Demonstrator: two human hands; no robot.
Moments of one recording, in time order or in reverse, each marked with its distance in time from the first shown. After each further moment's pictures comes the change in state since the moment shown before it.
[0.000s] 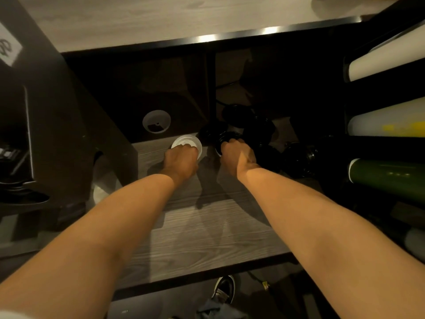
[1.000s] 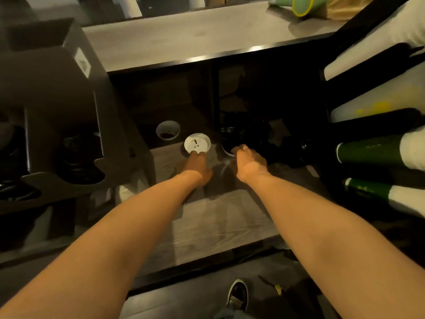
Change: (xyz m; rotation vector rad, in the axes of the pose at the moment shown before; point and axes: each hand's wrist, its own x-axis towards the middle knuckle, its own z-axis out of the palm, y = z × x) left_hand -0.061 0.002 -0.019 -0.415 -0.149 -0.040; right_hand -0.081 -0.014 -0.009 0.277 0.029 0.203
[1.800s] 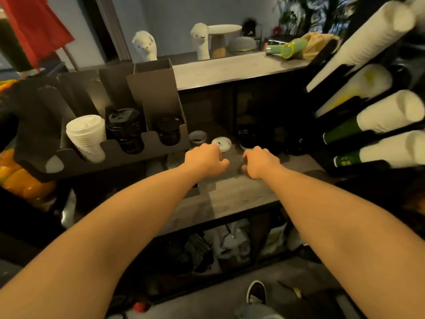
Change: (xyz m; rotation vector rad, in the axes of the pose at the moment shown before) left_hand -0.226 -0.044 -0.075 0.210 0.278 0.219; right_hand -0.189 -0.075 -0.023 -0.080 0.141 -0.039
